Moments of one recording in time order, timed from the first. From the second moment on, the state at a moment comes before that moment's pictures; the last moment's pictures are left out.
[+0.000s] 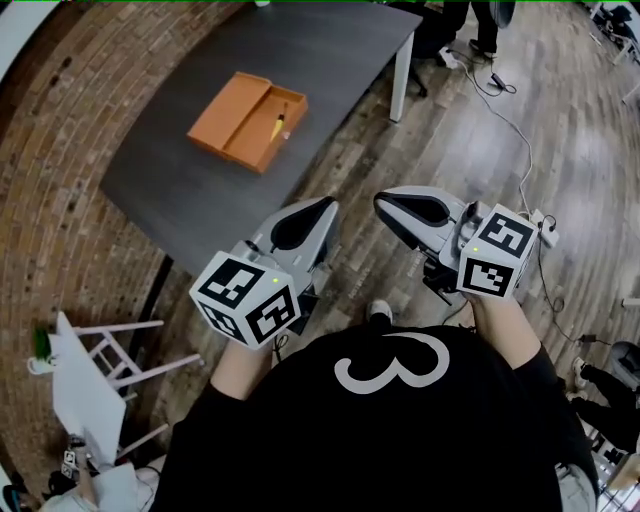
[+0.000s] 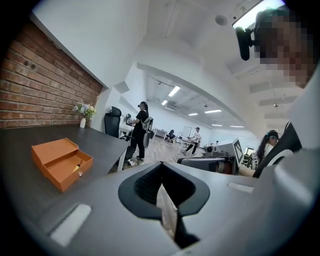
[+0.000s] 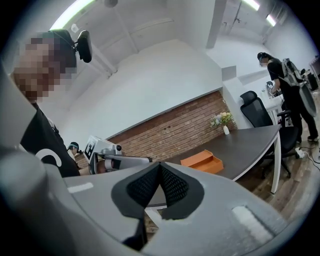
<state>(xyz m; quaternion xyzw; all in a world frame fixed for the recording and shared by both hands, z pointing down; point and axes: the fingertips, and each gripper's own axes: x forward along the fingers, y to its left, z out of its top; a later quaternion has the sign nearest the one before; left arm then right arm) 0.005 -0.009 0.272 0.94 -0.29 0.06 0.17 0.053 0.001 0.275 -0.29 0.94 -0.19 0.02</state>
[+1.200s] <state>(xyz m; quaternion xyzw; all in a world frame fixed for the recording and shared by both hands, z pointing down) -0.042 -0.248 0.337 0.89 -0.40 0.08 0.21 0.025 -0.230 0.341 -0.20 0.94 -0.27 -0.04</state>
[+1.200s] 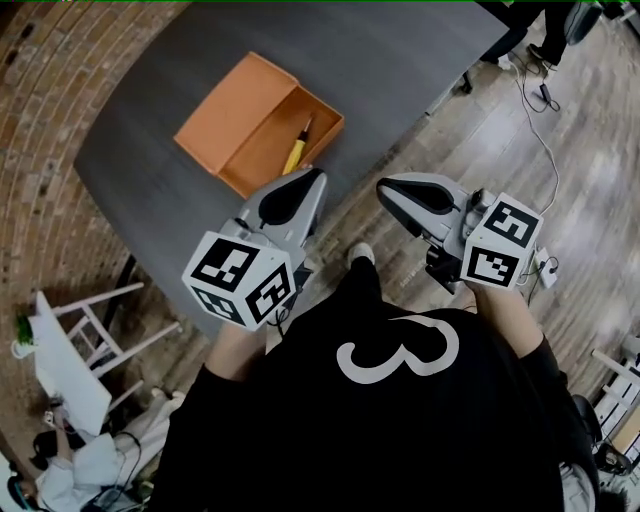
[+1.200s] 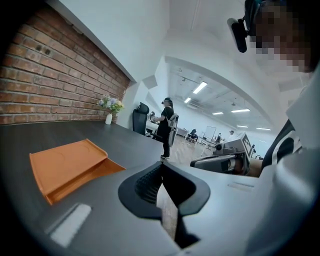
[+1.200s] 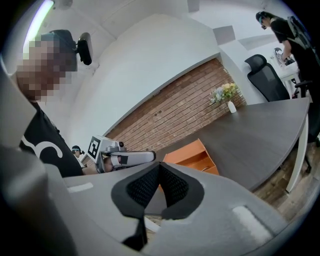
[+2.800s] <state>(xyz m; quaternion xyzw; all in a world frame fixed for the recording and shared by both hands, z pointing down) -0.092 -0.353 0.523 0.78 -0.41 0.35 0.33 0.013 -0.326 0.390 -0.17 0.92 -0.34 -0.06</state>
